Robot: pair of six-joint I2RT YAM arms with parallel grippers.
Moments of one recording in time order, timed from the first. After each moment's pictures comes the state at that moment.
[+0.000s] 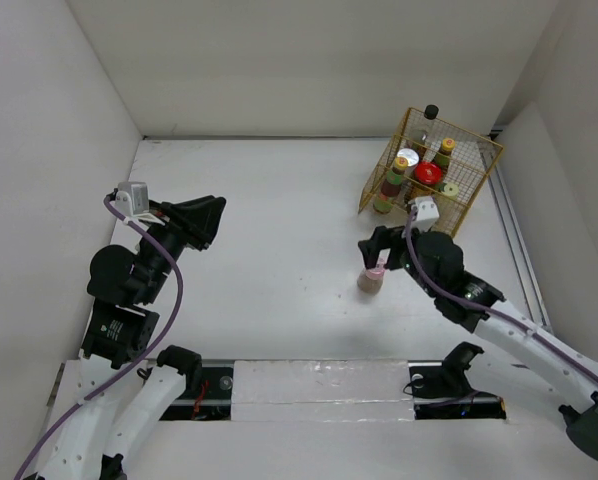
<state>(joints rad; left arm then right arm) -0.34 0.55 0.91 -0.17 0.11 -0.54 0.66 0.85 0.66 -0.05 0.27 0.34</state>
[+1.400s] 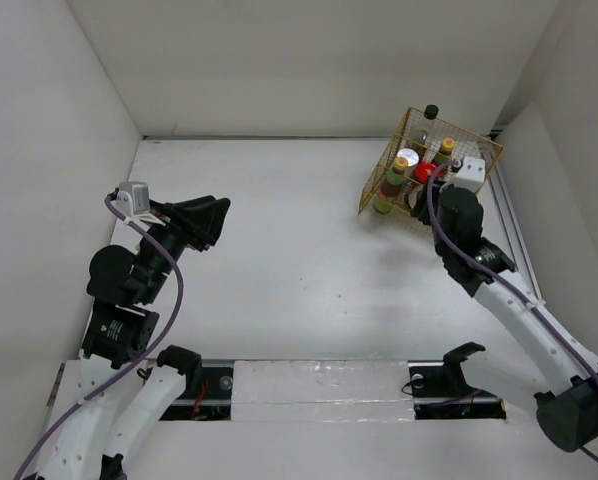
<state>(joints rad) -0.34 0.55 0.91 -0.16 0.14 -0.54 0.45 0.97 0.88 -0.17 0.57 0.27</state>
